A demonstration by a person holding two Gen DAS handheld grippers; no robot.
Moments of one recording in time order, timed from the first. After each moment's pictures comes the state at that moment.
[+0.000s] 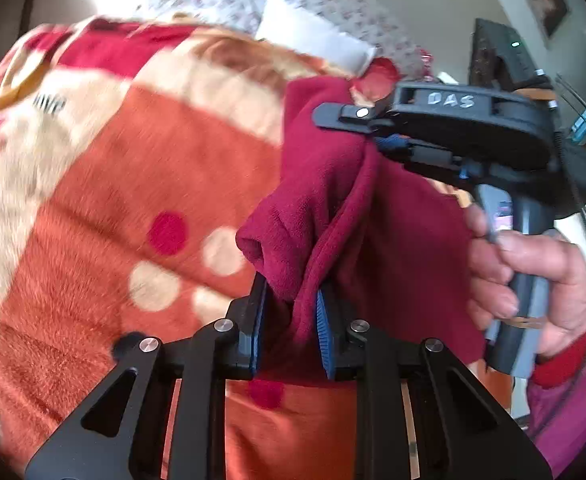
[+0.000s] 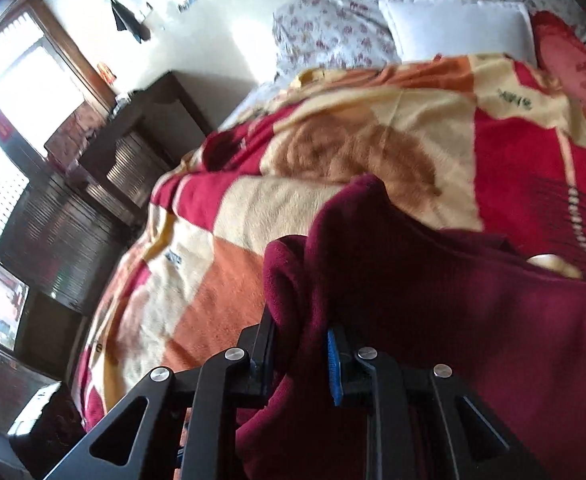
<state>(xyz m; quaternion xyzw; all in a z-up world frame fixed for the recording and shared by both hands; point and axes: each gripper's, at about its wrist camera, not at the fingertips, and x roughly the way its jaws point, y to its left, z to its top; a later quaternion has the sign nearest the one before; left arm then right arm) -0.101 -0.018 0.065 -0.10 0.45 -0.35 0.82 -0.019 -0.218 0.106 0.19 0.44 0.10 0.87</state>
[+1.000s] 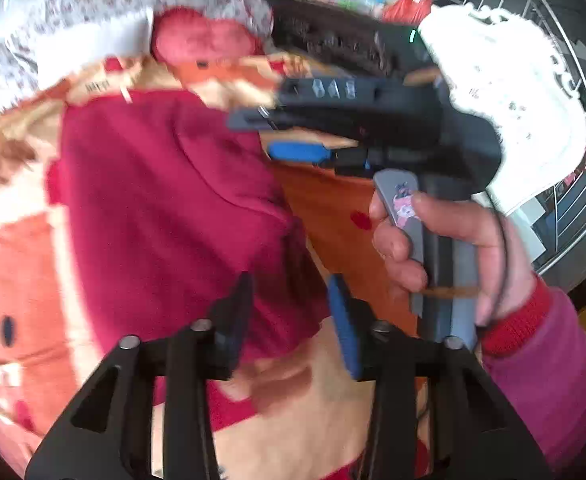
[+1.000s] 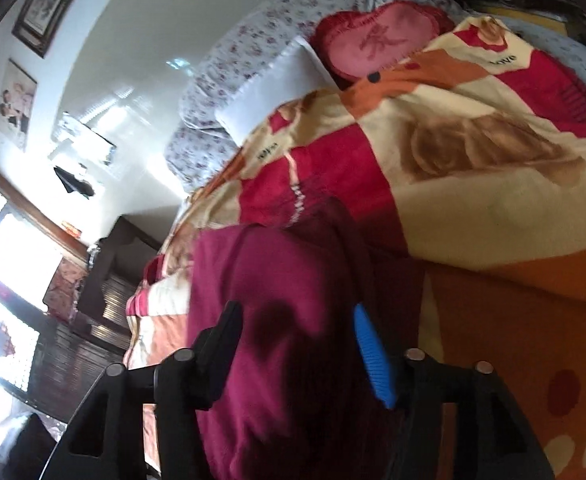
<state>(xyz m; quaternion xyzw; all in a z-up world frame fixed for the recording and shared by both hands) -0.245 -0.236 0.123 0.12 0.41 -0.52 0.74 -0.236 -0.457 0.095 0.38 0.32 -0.03 0.87</state>
